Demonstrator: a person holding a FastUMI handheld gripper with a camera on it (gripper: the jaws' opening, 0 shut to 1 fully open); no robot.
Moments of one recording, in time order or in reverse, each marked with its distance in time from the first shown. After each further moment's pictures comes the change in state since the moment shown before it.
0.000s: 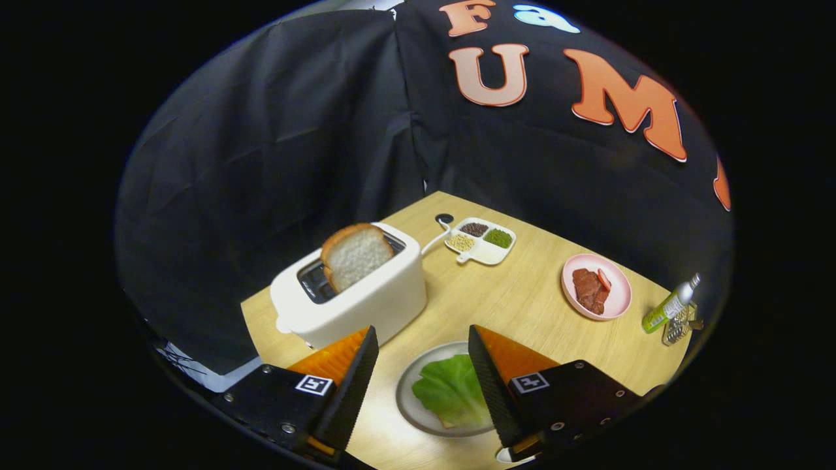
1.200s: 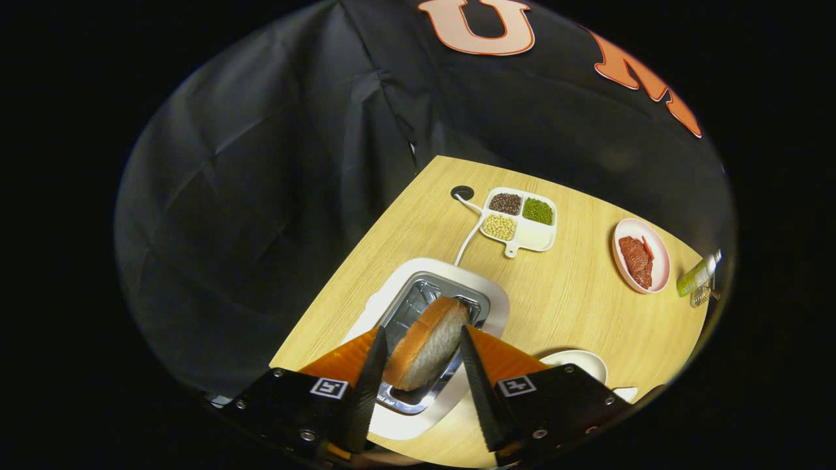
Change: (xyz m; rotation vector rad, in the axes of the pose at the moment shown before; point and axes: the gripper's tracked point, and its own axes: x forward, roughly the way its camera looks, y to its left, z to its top) arm 0.113 0.061 0.040 0.222 0.289 -0.104
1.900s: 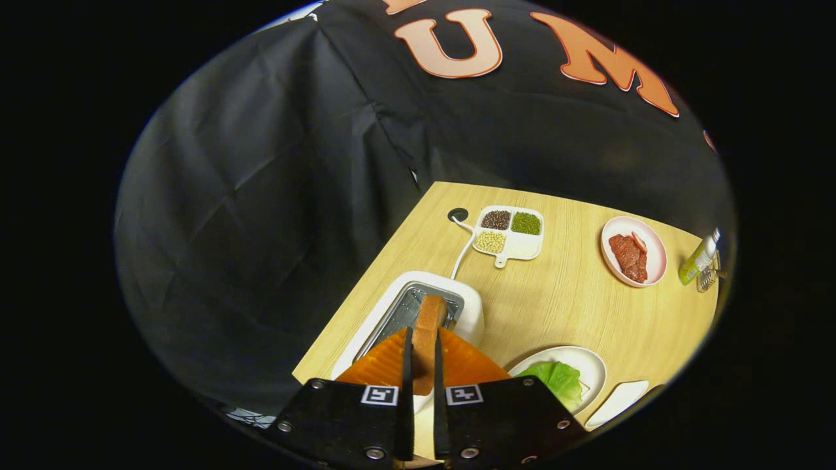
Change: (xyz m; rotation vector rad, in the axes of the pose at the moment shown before) arm -0.069 -0.020 0.003 0.096 -0.139 0.132
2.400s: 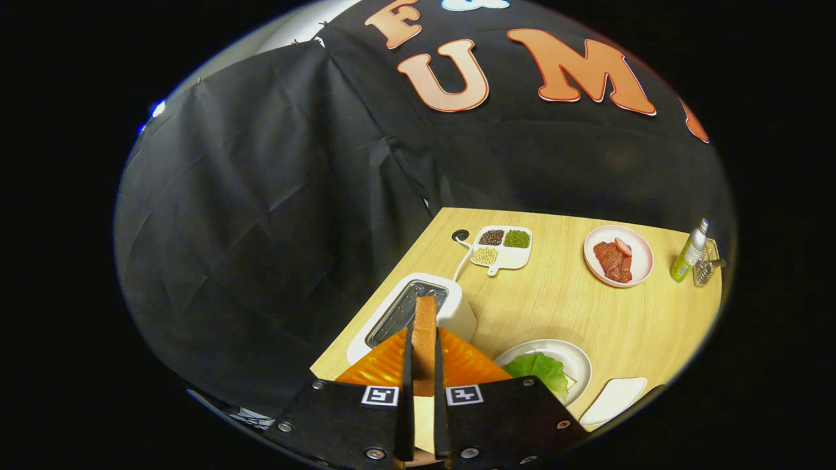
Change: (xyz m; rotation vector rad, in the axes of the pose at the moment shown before) arm -0.077 -0.030 -0.014 0.002 -0.118 0.055
